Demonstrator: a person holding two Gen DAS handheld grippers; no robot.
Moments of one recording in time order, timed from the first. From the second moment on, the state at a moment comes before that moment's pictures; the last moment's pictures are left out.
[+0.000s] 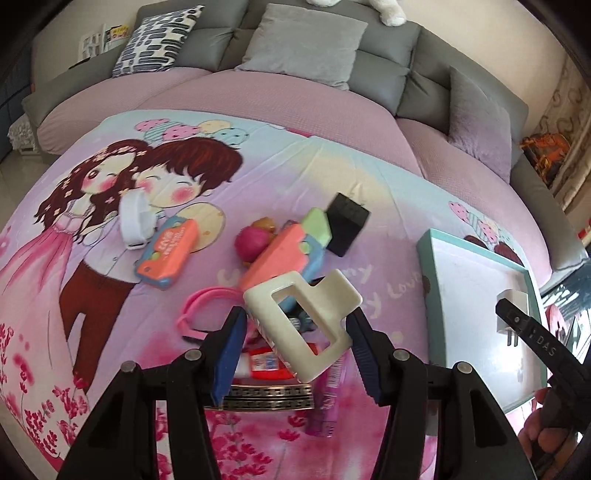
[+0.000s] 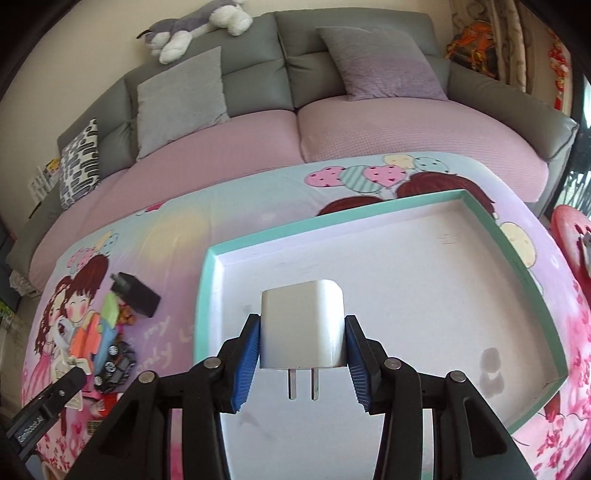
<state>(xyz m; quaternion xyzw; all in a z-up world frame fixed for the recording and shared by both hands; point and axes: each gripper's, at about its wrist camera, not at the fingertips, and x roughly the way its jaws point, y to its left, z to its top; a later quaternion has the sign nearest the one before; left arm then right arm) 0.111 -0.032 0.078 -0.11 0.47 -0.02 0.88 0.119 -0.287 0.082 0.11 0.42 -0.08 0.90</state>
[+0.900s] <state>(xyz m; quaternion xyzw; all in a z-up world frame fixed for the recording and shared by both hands) 0.171 -0.232 0.068 0.02 0.52 -0.14 0.84 0.088 -0.406 0.070 0.19 0.41 -0.20 0.87</state>
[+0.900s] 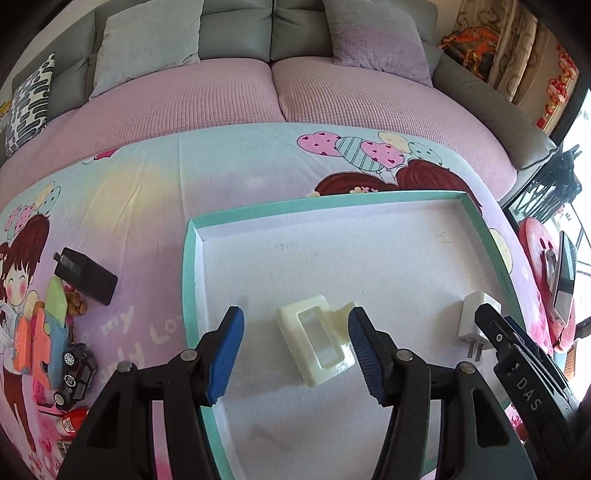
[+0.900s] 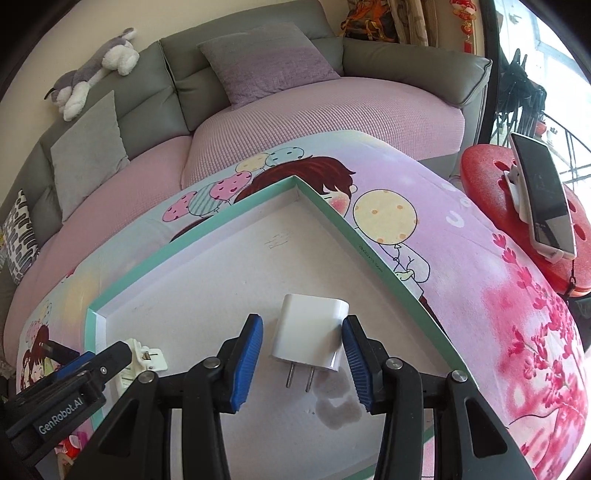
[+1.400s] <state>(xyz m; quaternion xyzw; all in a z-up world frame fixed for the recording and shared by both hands) 0.165 -0.196 0.076 -0.02 0.48 -0.07 0.87 0.094 -0.398 0.071 0.17 0.41 -0.18 0.88</state>
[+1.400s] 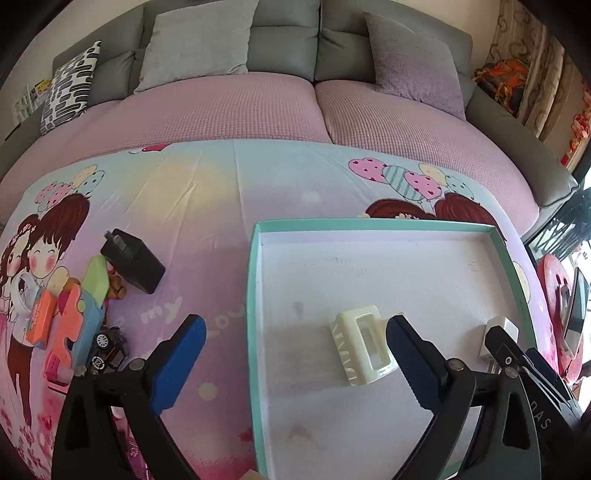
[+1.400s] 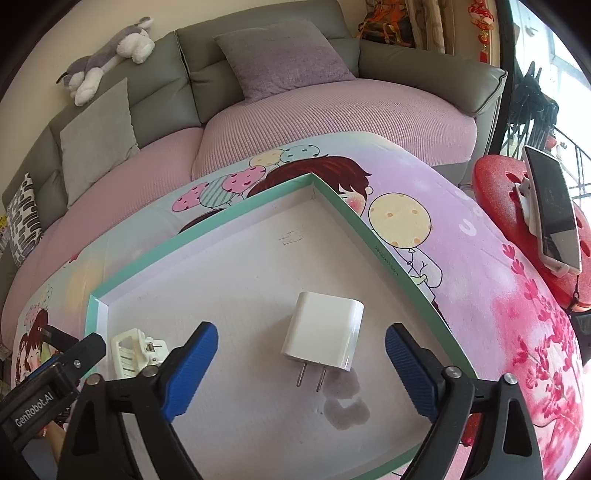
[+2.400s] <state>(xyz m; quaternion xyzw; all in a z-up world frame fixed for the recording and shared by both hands) 0.132 -0.062 0.092 -0.12 0.39 0.05 0.91 0.111 -0.307 0.092 0.11 0.39 -0.07 0.91</state>
